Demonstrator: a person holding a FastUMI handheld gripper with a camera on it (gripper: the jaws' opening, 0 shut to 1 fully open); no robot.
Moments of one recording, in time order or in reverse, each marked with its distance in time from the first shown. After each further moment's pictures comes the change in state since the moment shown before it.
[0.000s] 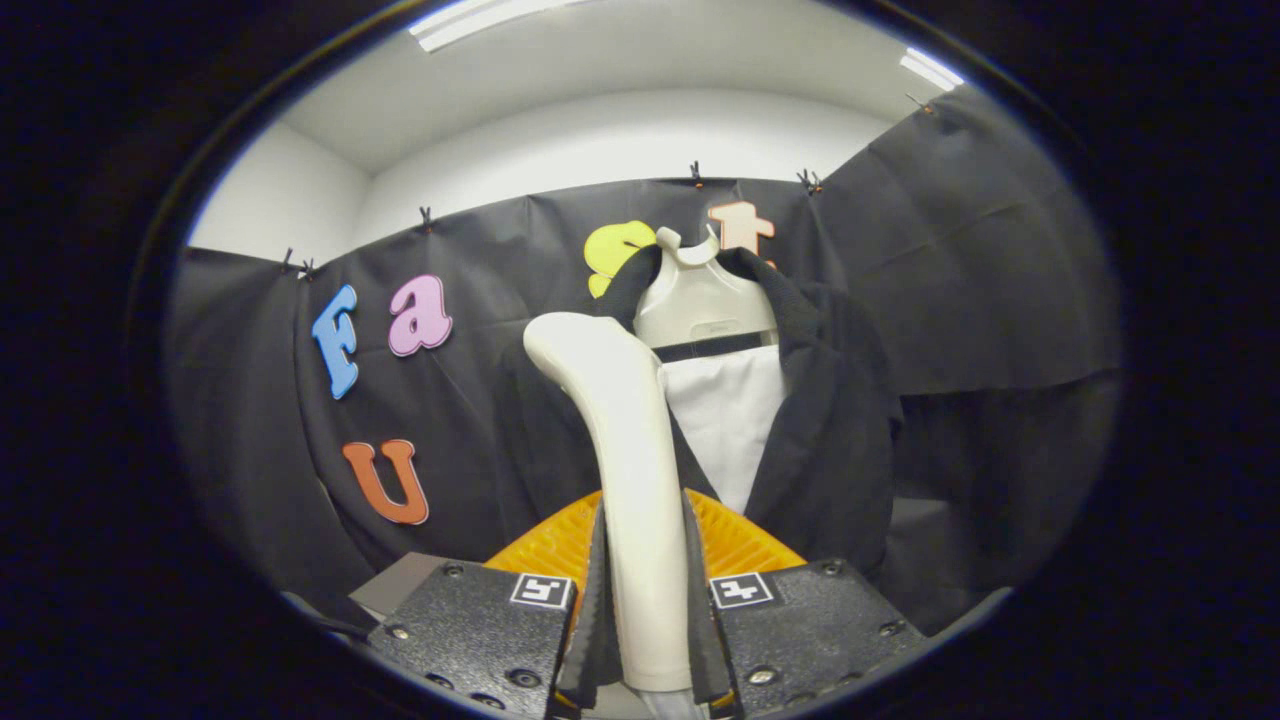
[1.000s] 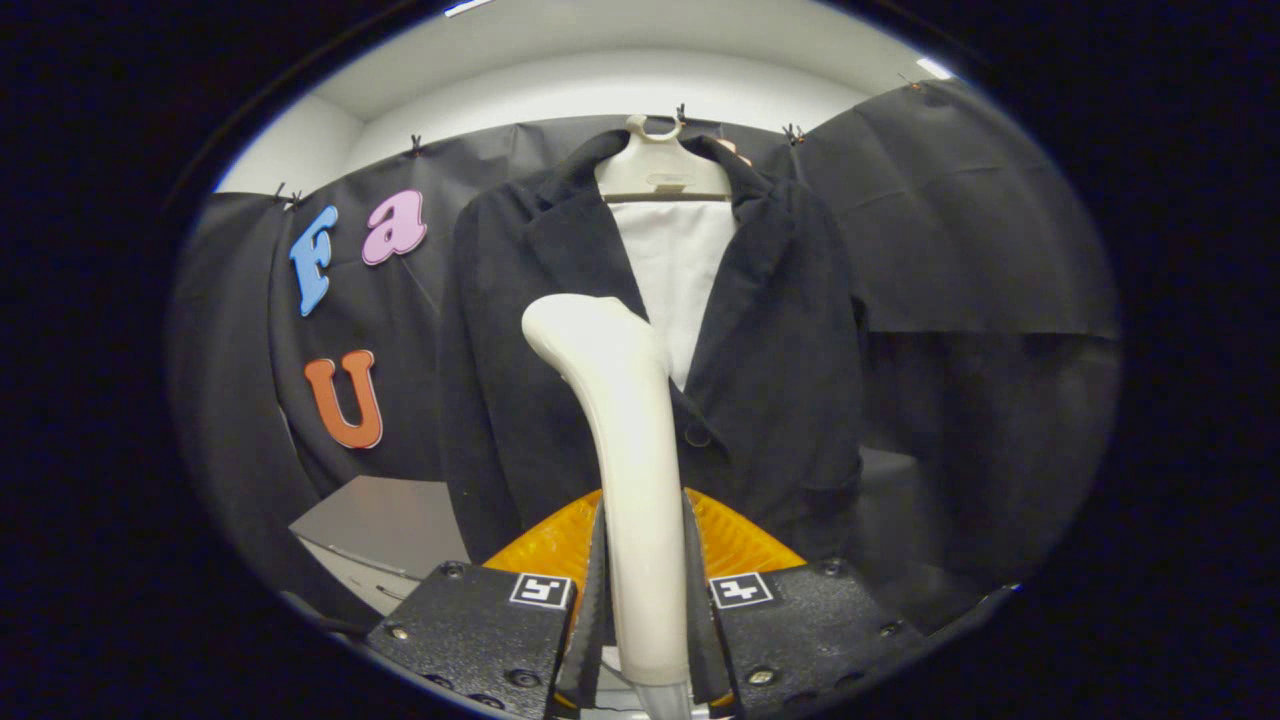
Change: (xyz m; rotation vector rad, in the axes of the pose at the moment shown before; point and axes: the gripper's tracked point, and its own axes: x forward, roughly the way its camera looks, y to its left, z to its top) arm -0.018 -0.048 -0.136 -0.044 0.170 -0.086
